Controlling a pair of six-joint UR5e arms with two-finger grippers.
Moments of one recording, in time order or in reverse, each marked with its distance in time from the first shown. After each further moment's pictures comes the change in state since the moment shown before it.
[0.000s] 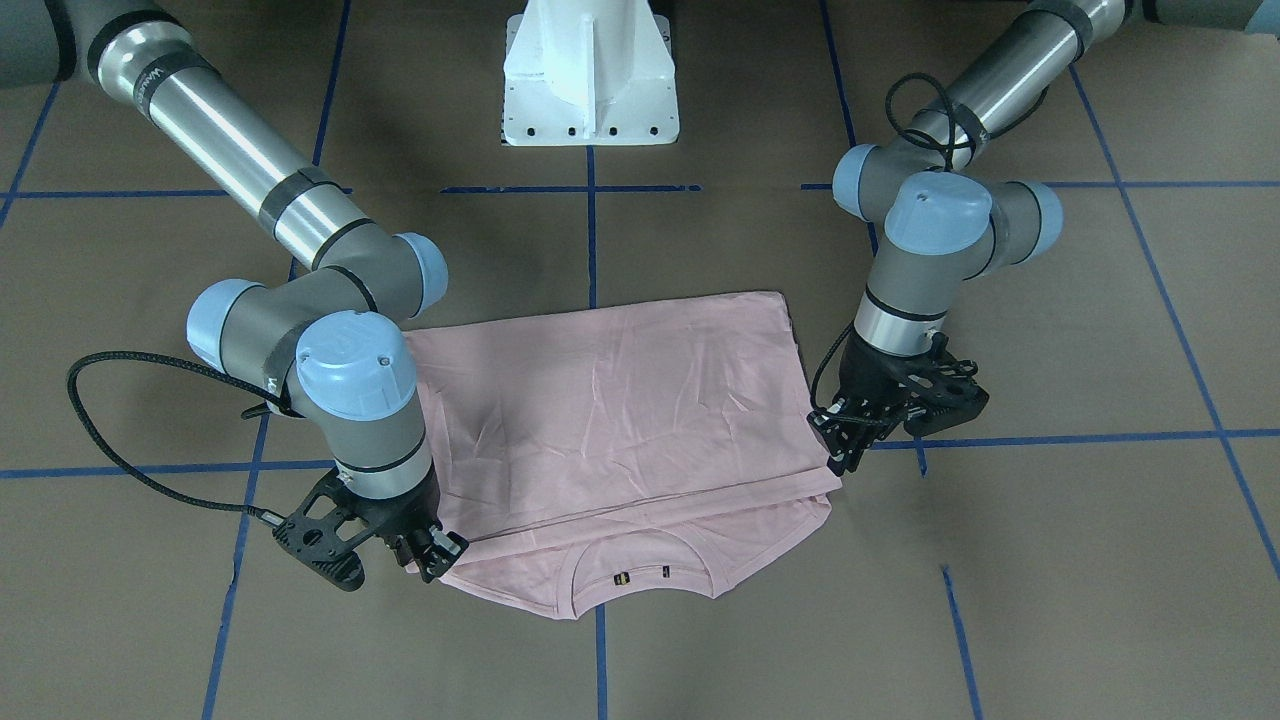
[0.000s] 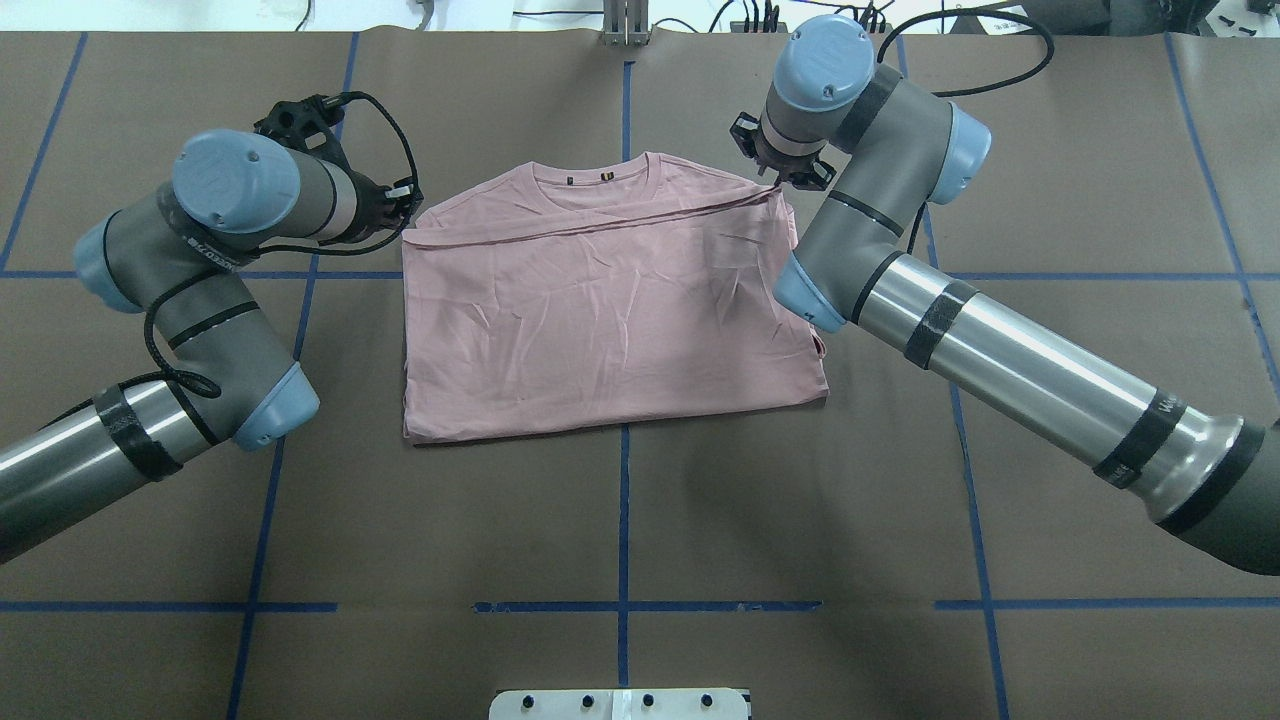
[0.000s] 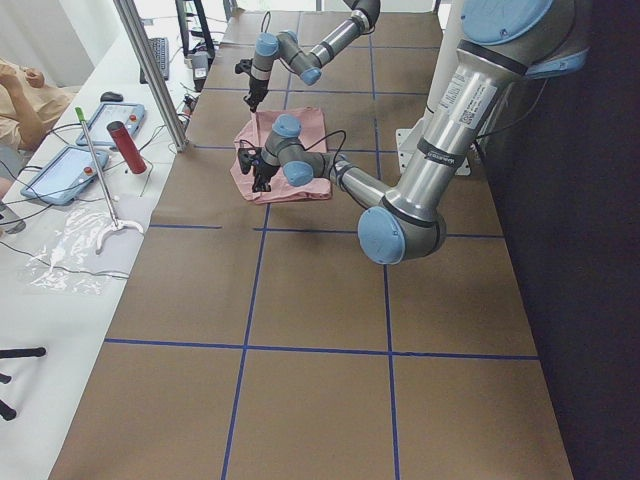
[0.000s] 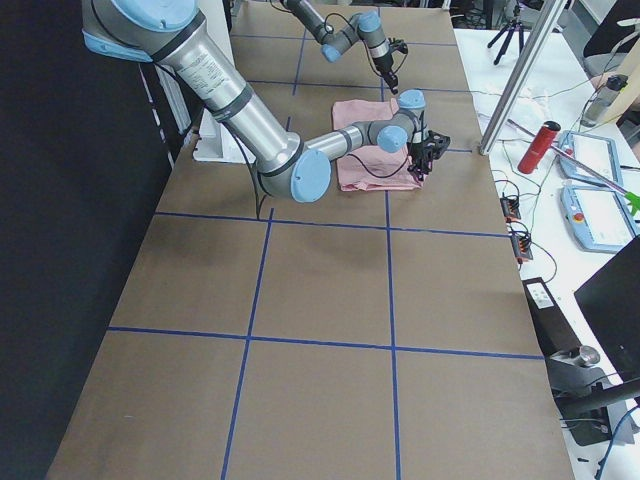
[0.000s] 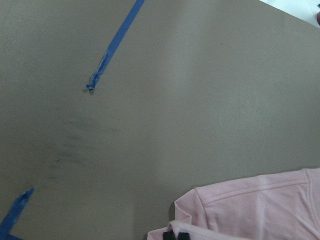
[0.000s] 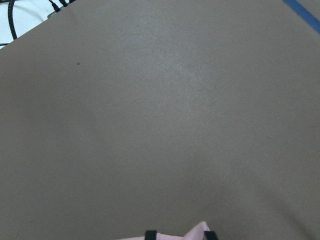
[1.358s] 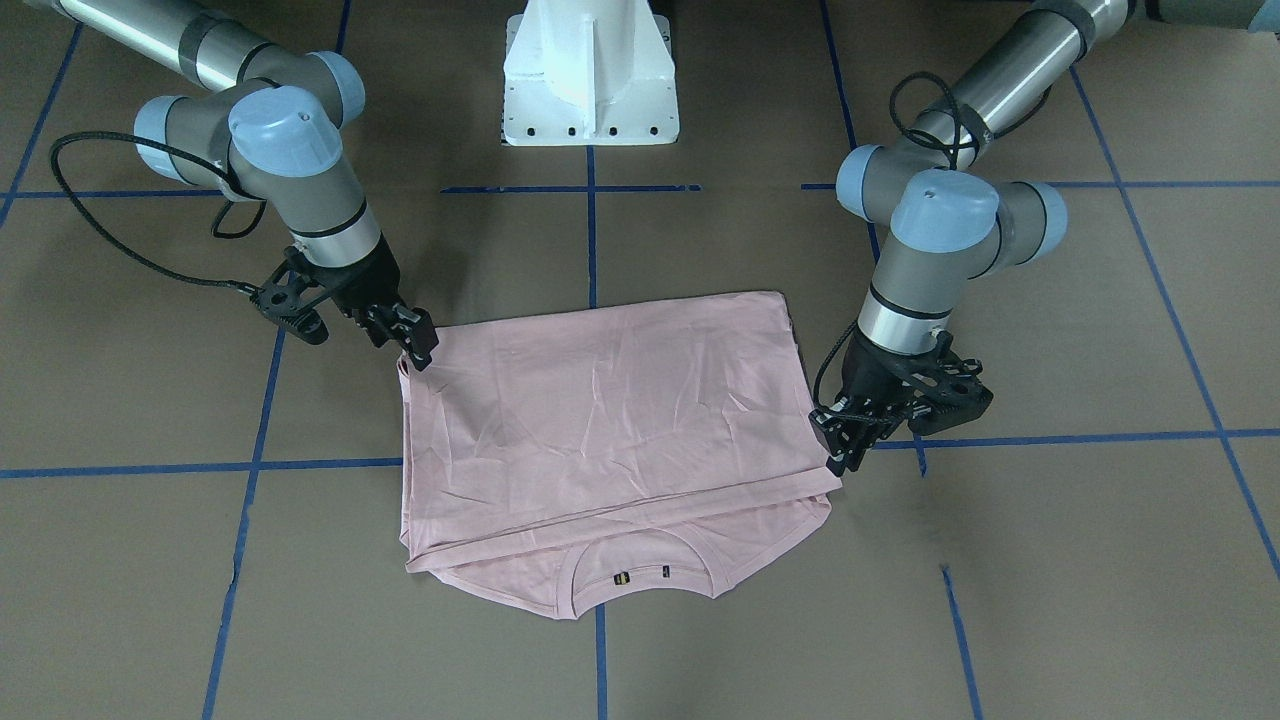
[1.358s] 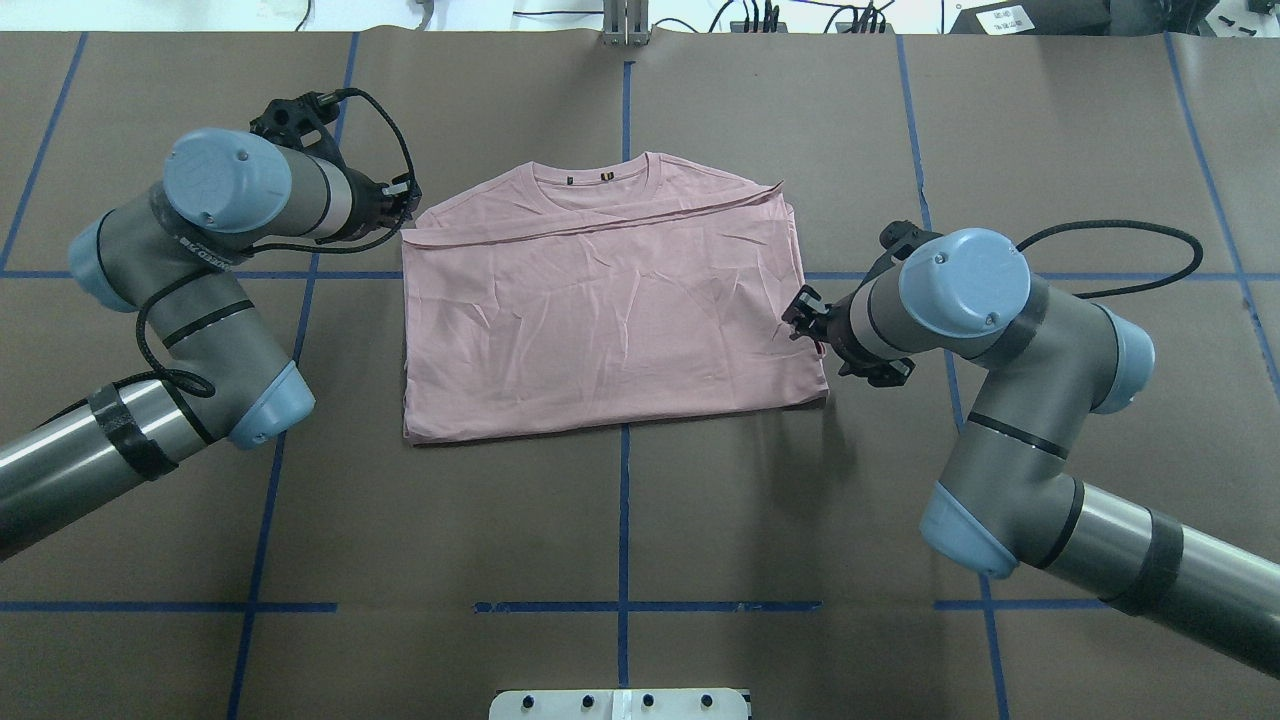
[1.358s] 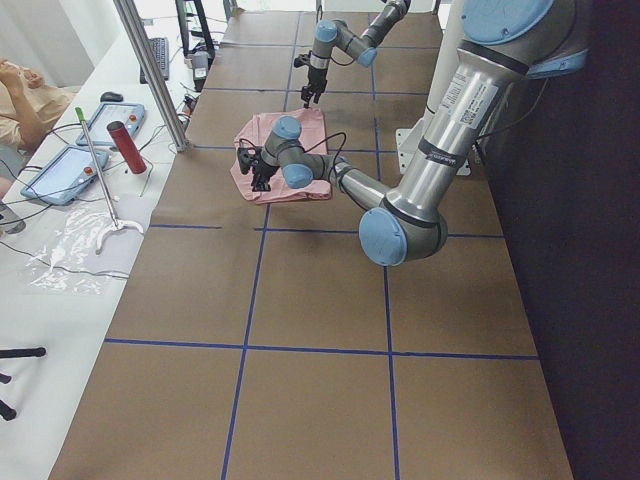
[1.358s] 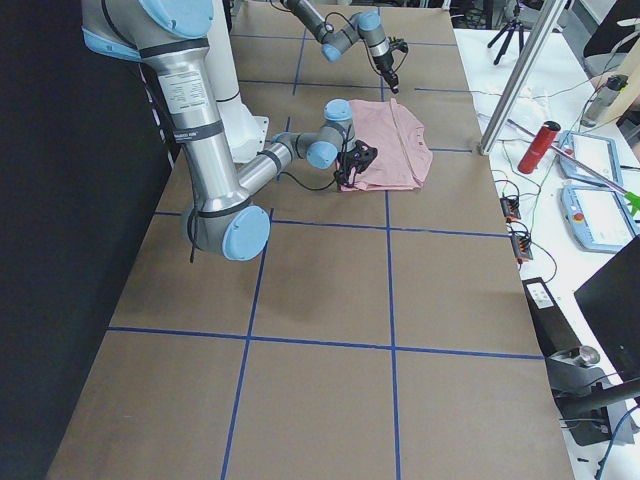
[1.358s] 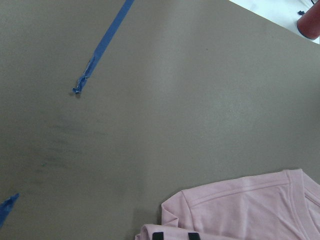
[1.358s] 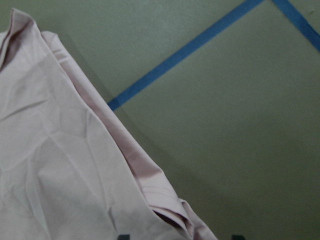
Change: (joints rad) left arm -0.005 0.003 -0.003 -0.012 -0.007 -0.006; right arm -0.213 -0.510 0.705 -0.099 0.018 0.209
